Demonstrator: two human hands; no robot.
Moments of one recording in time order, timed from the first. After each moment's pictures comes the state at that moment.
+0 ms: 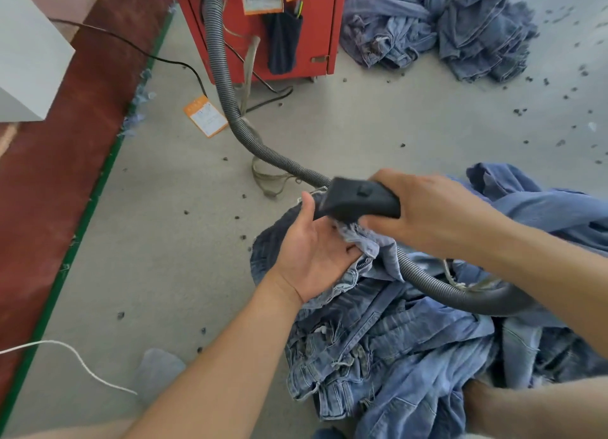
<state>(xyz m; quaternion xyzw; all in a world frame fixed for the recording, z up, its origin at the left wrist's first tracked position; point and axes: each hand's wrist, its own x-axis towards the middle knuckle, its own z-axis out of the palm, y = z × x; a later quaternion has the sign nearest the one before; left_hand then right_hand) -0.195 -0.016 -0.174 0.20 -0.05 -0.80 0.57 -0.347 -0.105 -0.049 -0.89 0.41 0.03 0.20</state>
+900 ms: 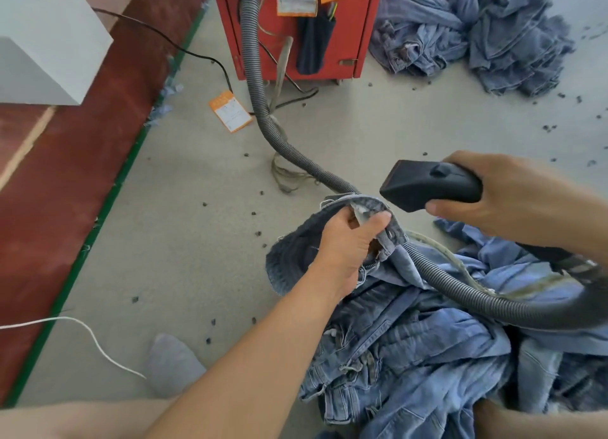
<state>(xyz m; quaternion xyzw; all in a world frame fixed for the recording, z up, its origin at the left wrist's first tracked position) -0.218 -0.032 -0.163 0.52 -0.10 -0.62 0.58 -0.367 -0.135 -0.016 -0.86 0.44 0.05 0.26</state>
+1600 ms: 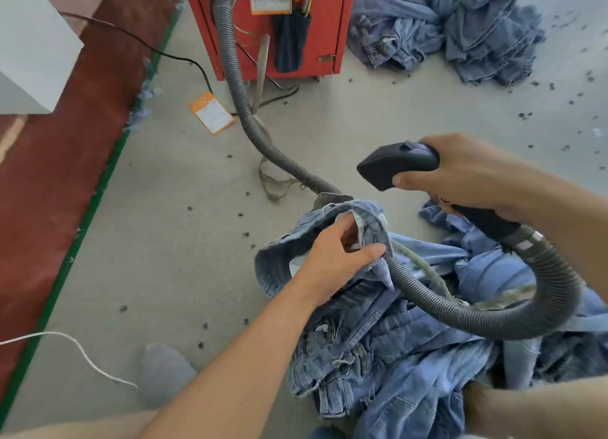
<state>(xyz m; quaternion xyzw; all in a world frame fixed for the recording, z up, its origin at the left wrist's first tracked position) -0.214 -0.007 -0.177 0.58 -0.36 -0.57 0.45 -0.351 -0.146 -0.024 -0.79 0.53 0.03 0.32</state>
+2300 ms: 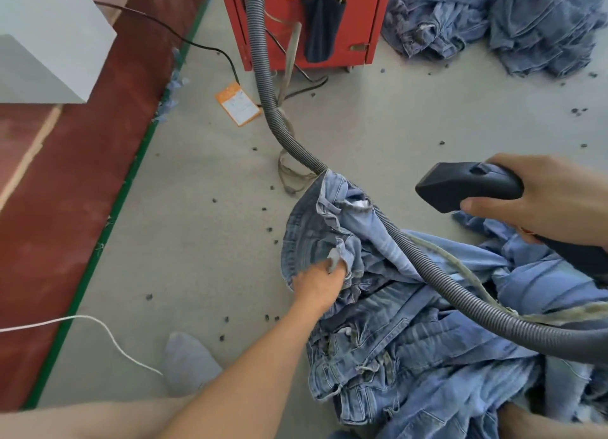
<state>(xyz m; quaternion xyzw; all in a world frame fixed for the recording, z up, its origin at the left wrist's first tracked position) -0.179 0.024 -0.269 0.79 -0.34 -0.50 0.13 -0.390 -0.151 -0.040 -0.81 0.50 0.07 0.30</state>
